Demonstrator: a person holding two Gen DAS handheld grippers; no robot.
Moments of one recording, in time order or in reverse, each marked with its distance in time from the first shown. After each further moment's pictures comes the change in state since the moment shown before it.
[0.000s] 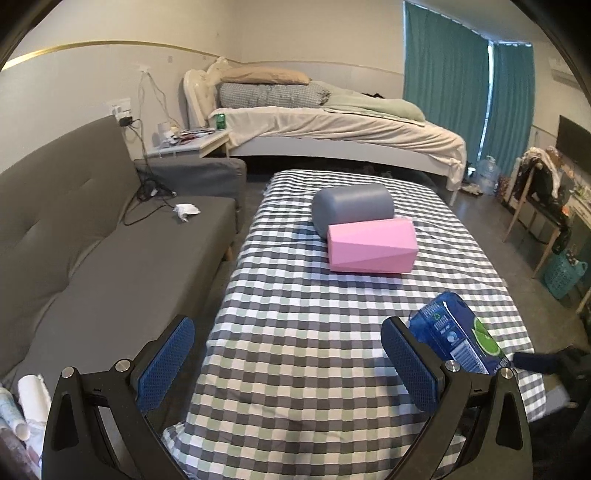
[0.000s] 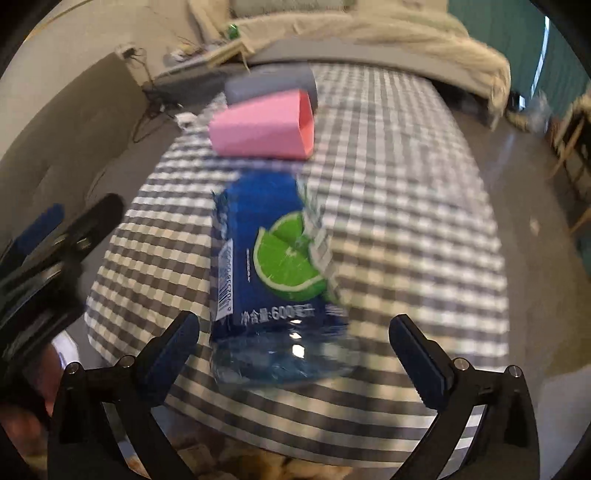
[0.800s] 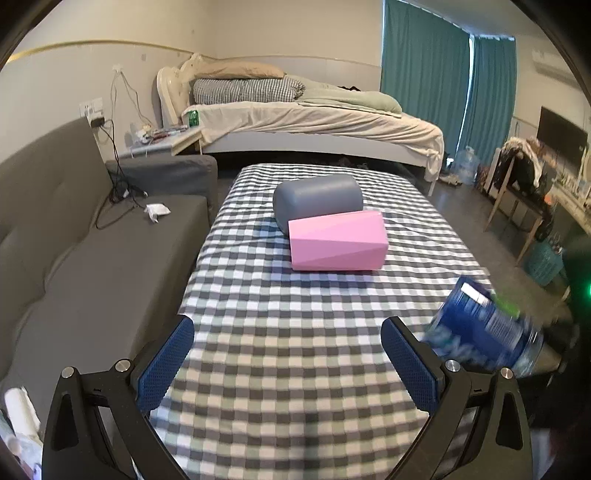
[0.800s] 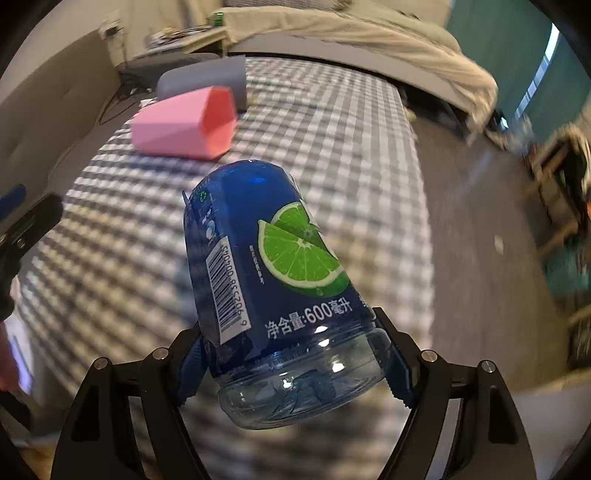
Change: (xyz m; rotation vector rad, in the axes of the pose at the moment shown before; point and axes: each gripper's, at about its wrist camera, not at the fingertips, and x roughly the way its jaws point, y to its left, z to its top) left arm 0.015 -0.021 0.001 0.036 0.024 -0.109; right arm 0.021 -0.061 0.009 -0.021 0.062 -0.133
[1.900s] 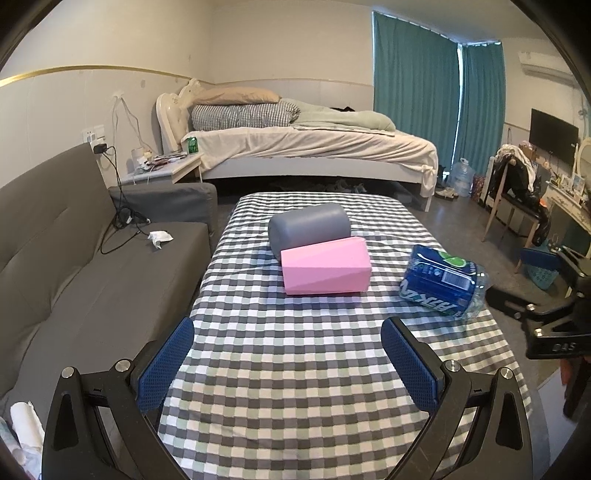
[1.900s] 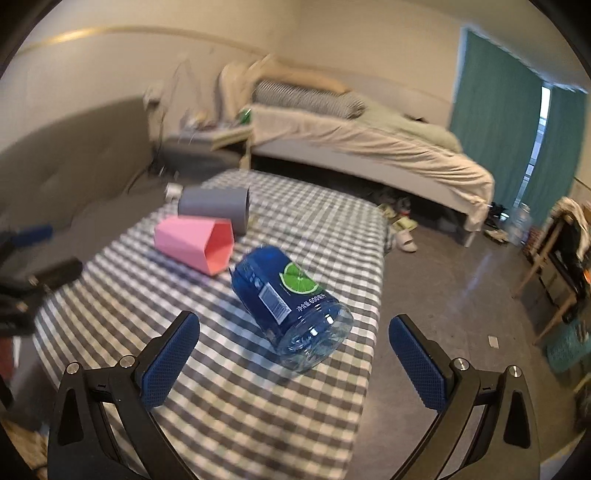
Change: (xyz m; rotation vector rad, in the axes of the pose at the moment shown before) left arm -0.019 -0.012 0.005 0.042 -0.101 0.027; right arm -0.065 -0.036 0.012 -0.172 -0.438 0.026
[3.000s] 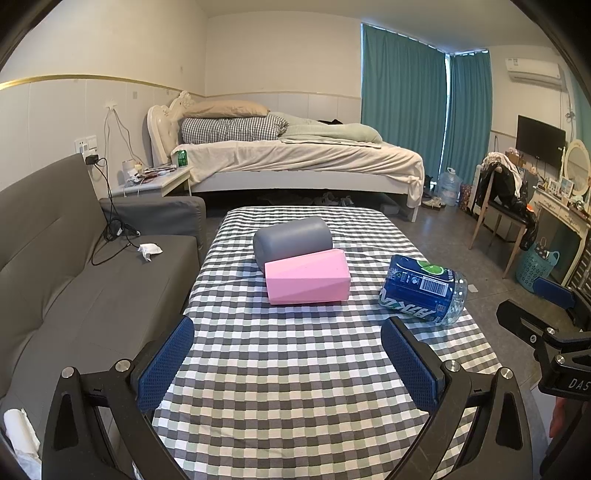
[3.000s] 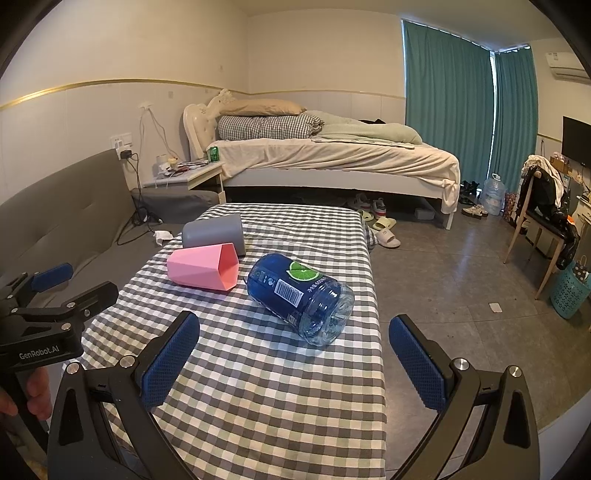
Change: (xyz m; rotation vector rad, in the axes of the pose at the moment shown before) left arm -0.018 -0.006 -0.001 0.006 -0.059 -0.058; right arm -0.058 0.023 -0.029 0.239 -0.132 -0.079
